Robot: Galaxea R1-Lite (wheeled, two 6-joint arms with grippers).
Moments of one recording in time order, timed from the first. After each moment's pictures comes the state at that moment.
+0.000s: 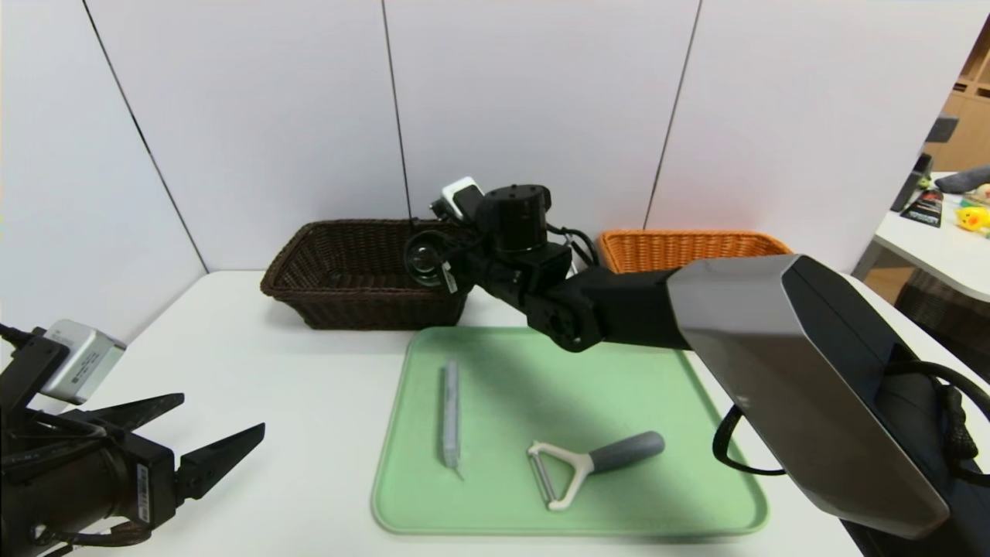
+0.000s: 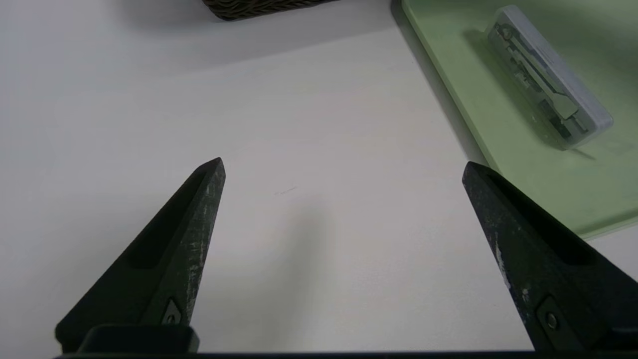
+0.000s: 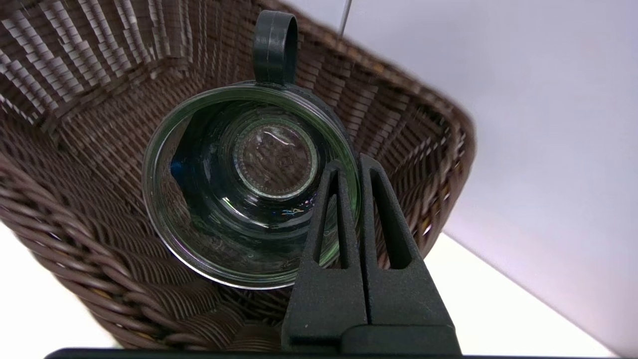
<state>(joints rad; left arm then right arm) -0.12 1.09 -0.31 -0.40 -0.17 0.05 0.70 2.46 -1.96 -0.36 -0.13 -0.21</state>
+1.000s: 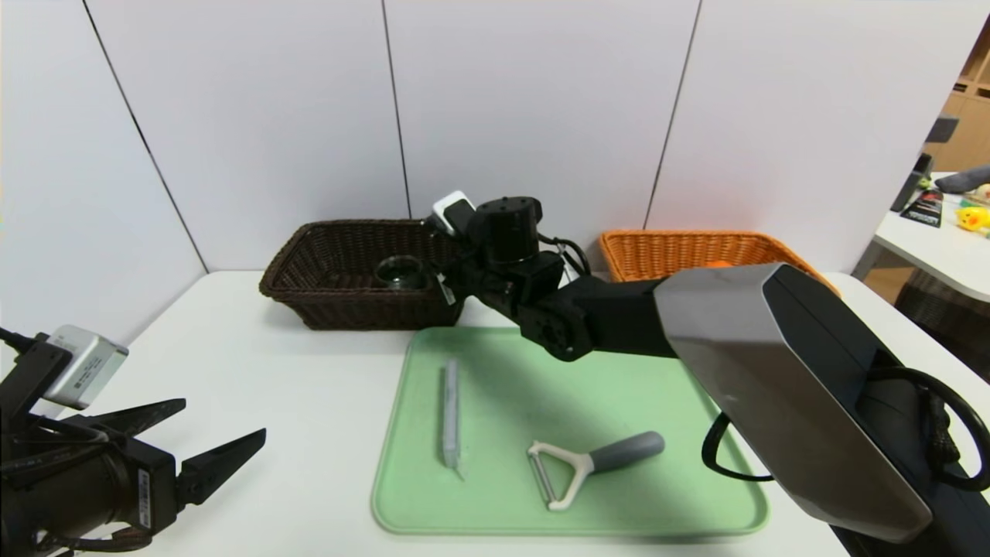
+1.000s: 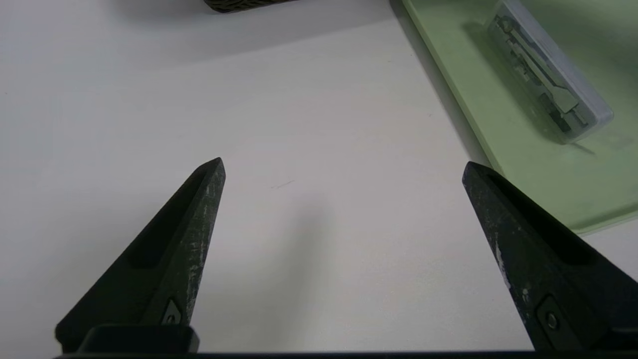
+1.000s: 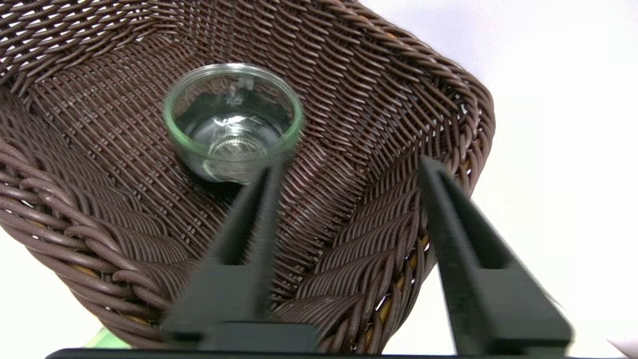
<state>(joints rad) -0.12 1.09 -0.30 -0.40 -0.18 0.05 0.72 2.47 -1.96 -0.35 -0.16 -0.27</state>
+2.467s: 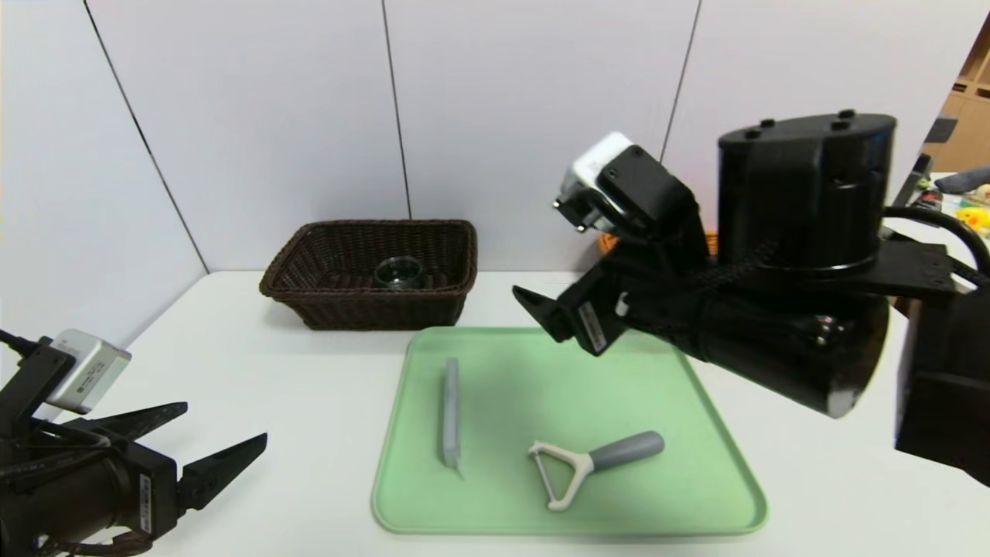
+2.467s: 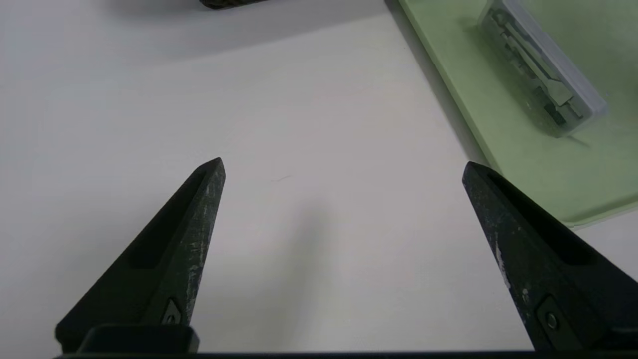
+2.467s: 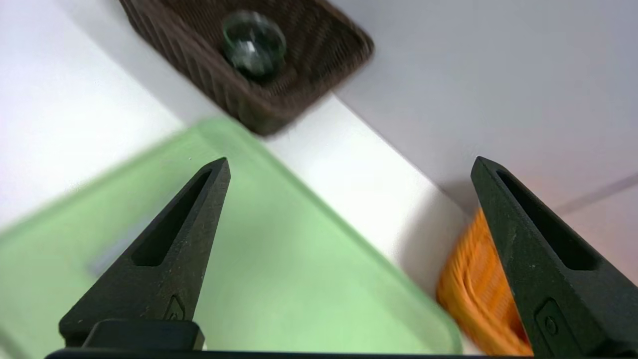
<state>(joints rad) -0.14 1.09 -0.30 -0.40 -0.18 0.05 0.81 1.61 -1.02 -0.35 -0.31 -0.35</state>
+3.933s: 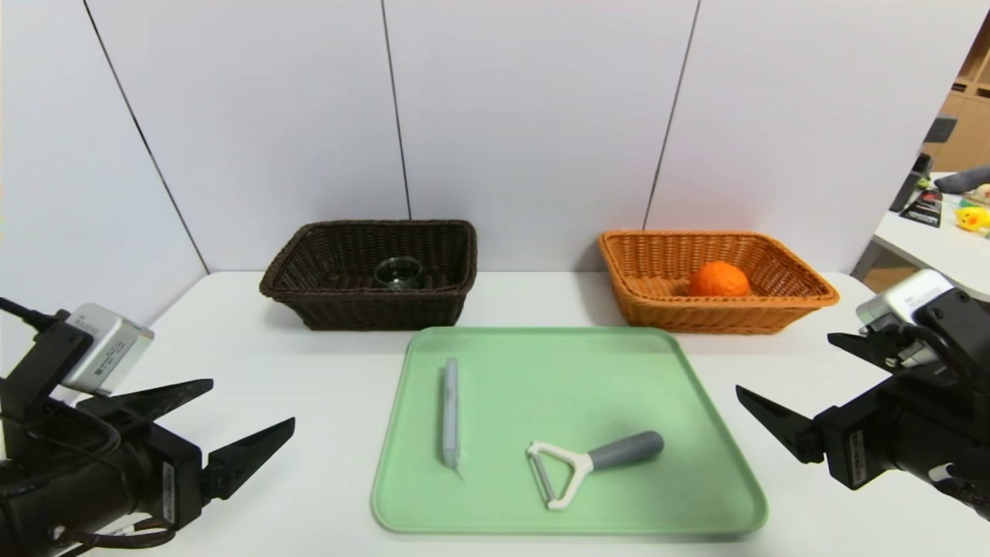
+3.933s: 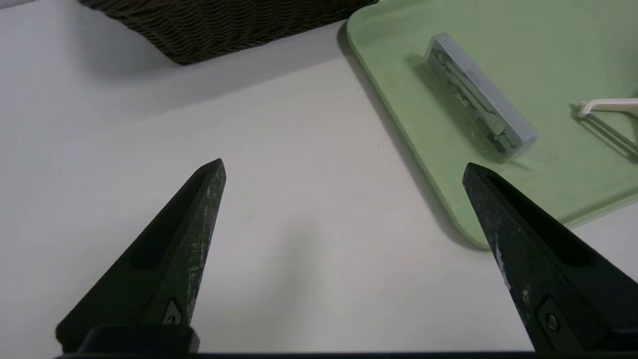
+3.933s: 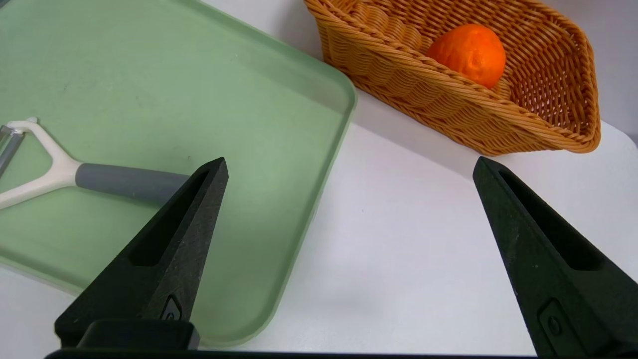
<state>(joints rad) -0.39 1.09 -0.40 -0.35 0.01 0.00 0.52 1.18 -0.46 -0.37 -0.31 -0.21</state>
